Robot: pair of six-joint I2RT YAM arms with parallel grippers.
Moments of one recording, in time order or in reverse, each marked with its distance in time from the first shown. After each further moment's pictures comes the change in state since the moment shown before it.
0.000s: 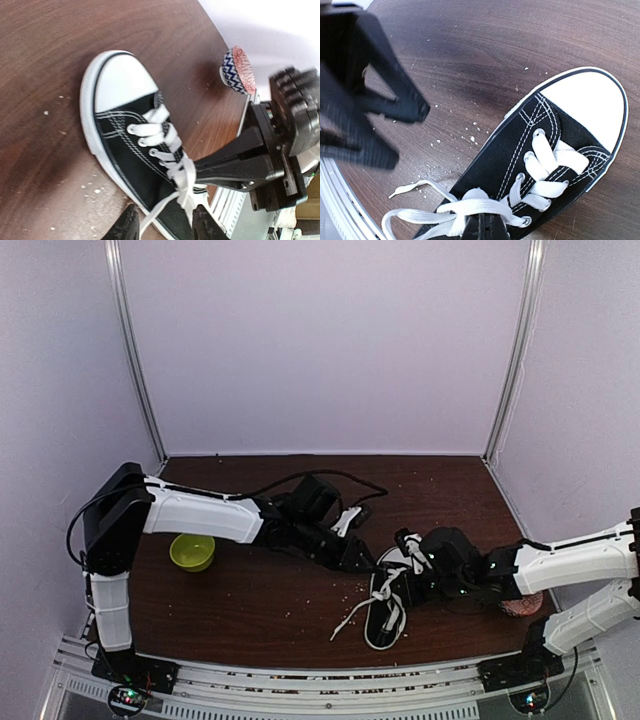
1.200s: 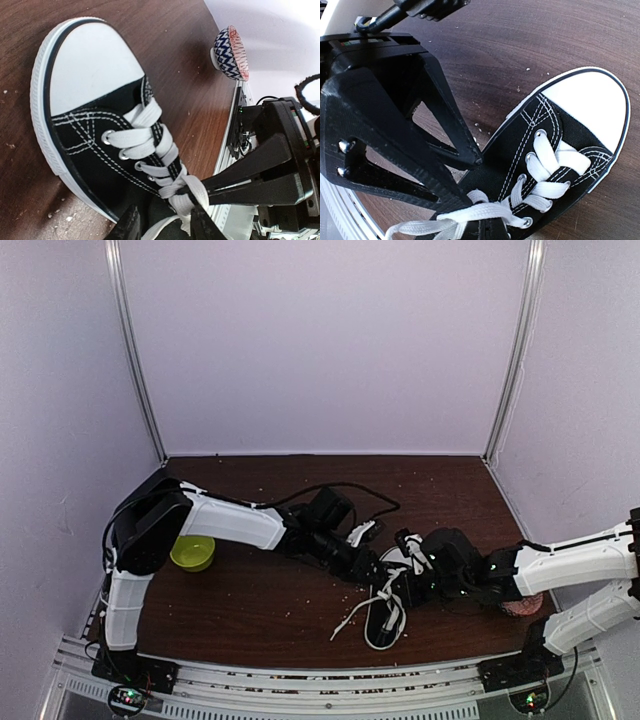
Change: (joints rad) left arm -0.004 0.172 0.100 0.049 0.161 -0.046; right arm -0.002 0.000 -0.014 0.027 -0.008 0.006
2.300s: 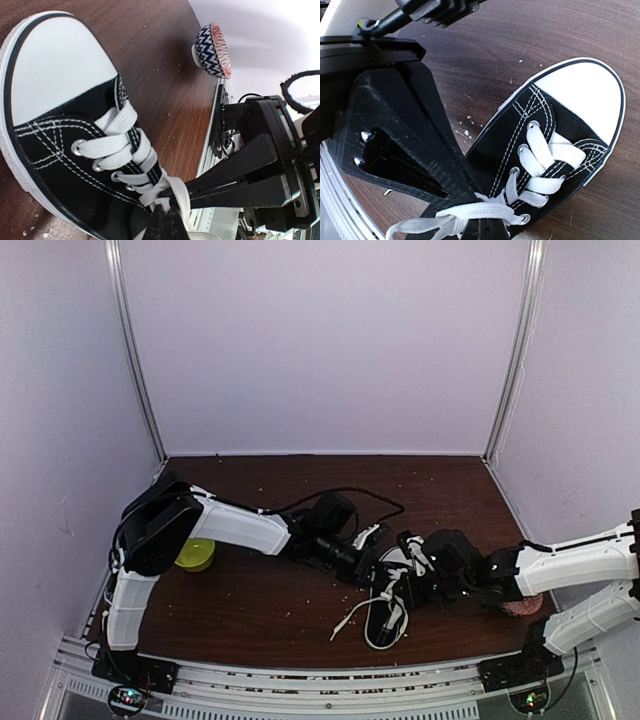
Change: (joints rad) left arm -0.007 0.046 0.000 0.120 0.096 -0.079; right arm 0.000 -0.008 -0.005 -0.028 -0.003 0.000
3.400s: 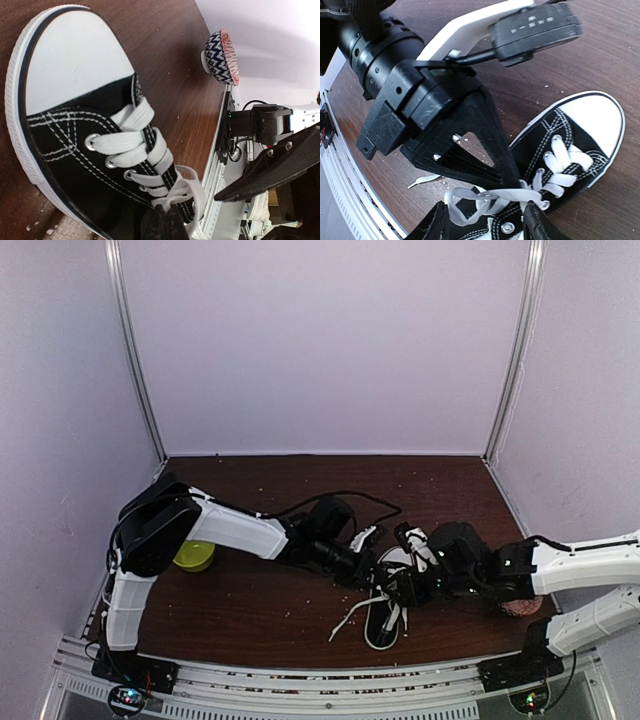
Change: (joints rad) left arm -0.007 -0.019 -0.051 0.051 -0.063 -0.042; right arm 0.066 -0.109 0.058 -0.097 0.034 -0.061
